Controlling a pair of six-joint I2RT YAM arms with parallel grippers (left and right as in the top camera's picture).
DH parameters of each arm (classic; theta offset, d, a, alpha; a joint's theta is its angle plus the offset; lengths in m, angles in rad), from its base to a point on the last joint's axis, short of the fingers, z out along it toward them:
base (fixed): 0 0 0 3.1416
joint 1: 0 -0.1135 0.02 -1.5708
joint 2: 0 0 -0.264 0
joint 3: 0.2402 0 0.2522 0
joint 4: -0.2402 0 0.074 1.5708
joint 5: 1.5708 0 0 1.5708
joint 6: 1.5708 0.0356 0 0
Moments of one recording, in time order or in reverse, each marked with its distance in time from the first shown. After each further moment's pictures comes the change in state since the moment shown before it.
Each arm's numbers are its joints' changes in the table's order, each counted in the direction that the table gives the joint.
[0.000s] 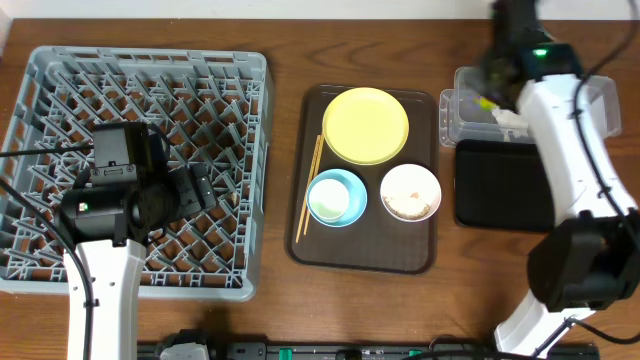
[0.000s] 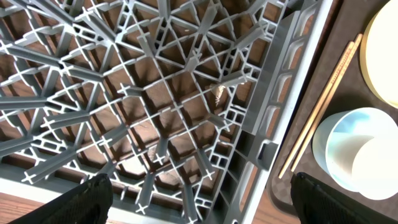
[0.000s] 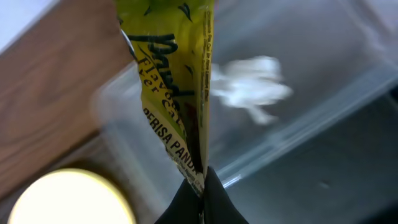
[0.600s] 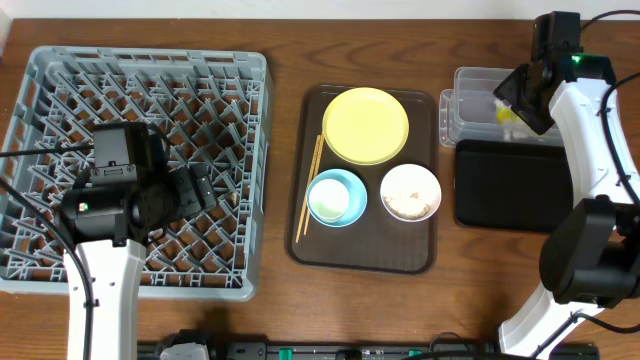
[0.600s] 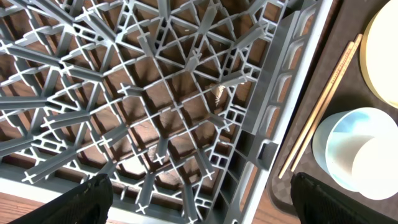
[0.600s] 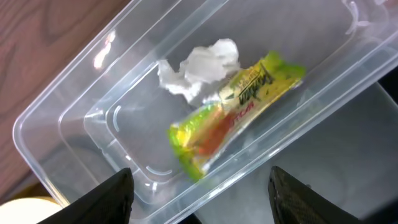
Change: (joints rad) left arm 0.000 0.000 0.000 0.000 0.000 0.000; right arm 0.116 -0.024 -0.073 0.039 -0.083 -0.037
